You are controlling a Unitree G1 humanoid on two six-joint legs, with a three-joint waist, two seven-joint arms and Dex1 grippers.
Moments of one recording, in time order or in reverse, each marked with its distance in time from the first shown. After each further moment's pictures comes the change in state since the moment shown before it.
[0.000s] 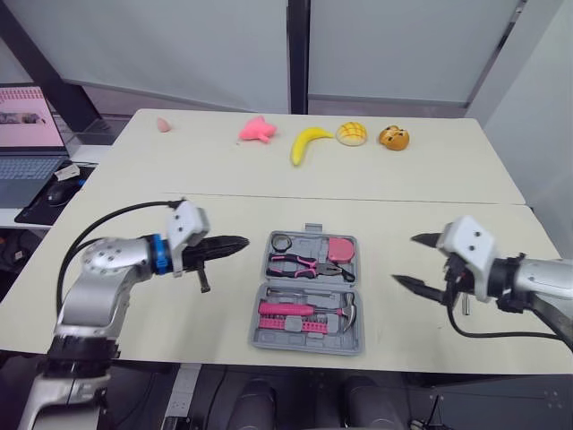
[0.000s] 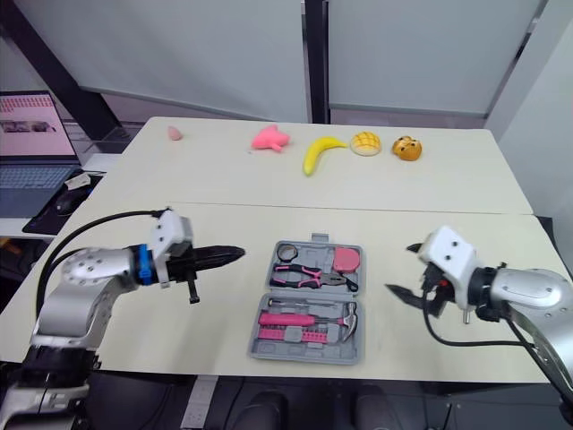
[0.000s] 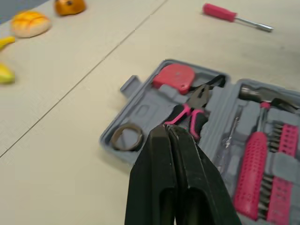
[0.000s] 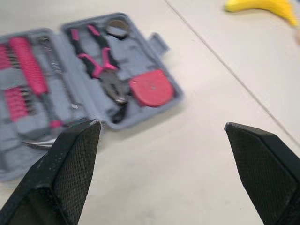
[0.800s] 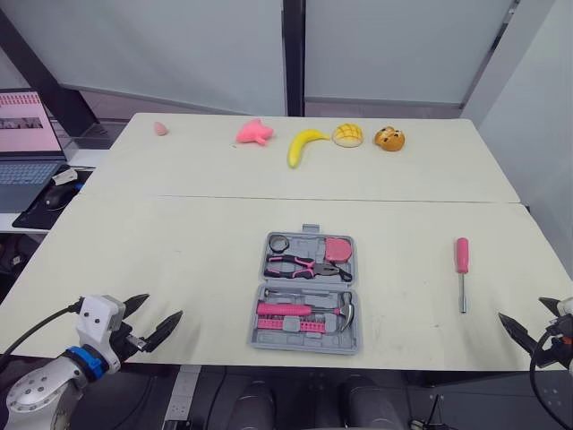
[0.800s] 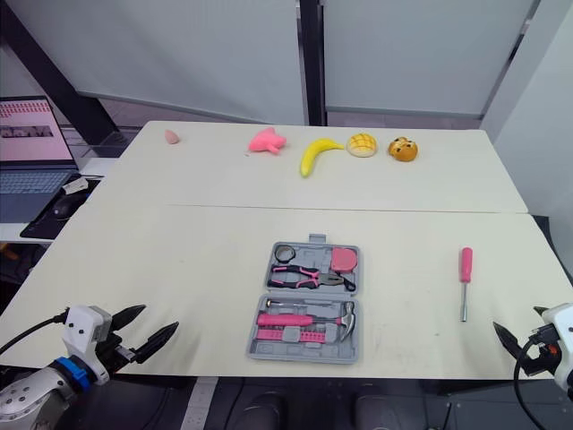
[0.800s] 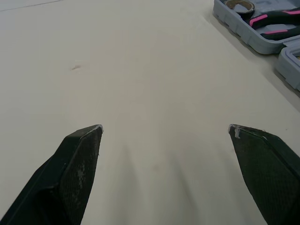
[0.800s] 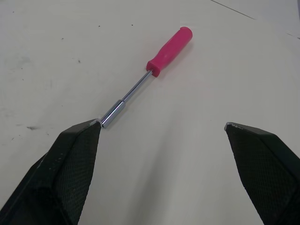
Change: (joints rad) left arm 0.518 -0.099 0.222 0.033 -0.041 -0.156 0.235; right arm 0.478 0.251 -0.387 0.261 -0.081 -0.307 -0.015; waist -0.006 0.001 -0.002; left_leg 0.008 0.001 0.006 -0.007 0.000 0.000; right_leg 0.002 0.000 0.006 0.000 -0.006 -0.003
